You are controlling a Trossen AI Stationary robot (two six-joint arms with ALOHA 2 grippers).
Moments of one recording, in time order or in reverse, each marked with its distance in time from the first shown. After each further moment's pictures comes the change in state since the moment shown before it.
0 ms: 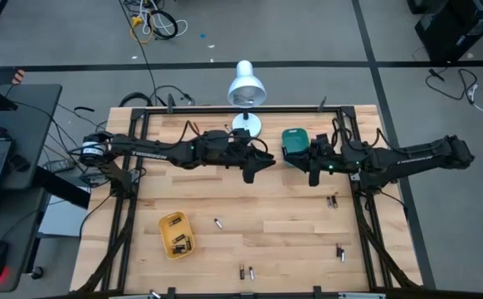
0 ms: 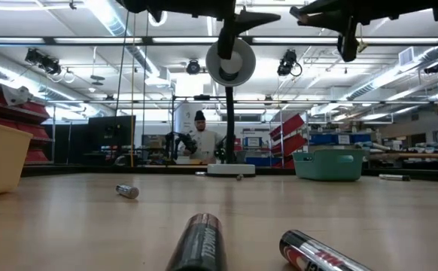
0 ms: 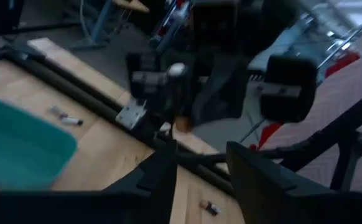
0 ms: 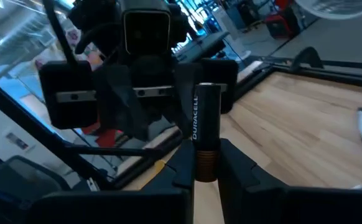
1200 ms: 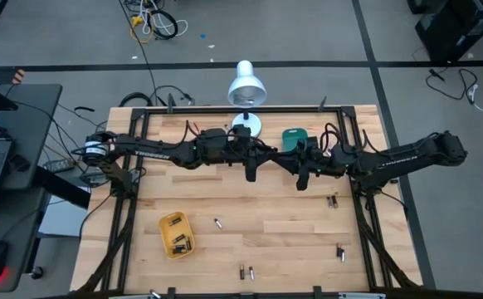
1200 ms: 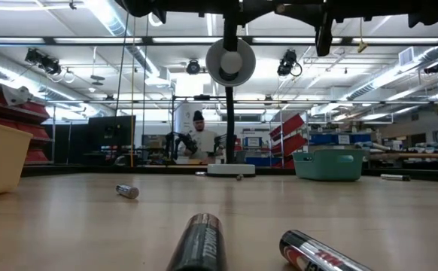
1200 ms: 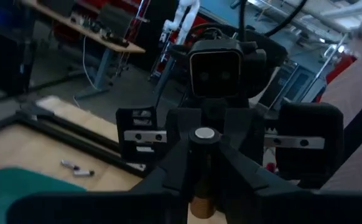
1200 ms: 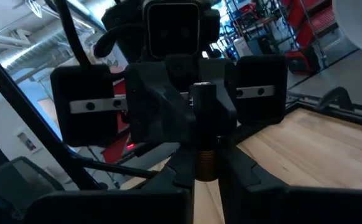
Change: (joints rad) left arm 0.008 0.022 0.002 0.138 -0.053 0.194; right arm 0.008 0.203 0.003 0.350 -0.005 -0.138
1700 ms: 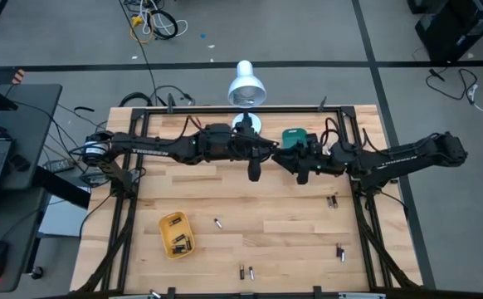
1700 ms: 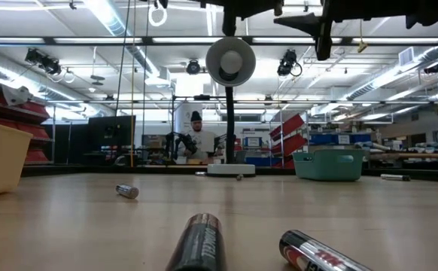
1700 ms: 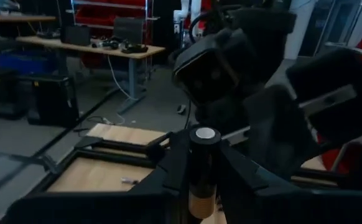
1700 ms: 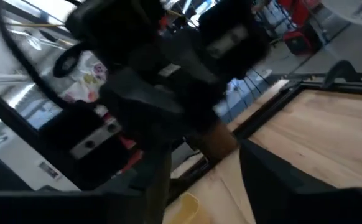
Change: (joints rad) left arm -0.003 -0.005 0.128 -0.226 -0.059 0.348; right arm -0.035 0.000 0.002 -0.016 -0.011 0.188
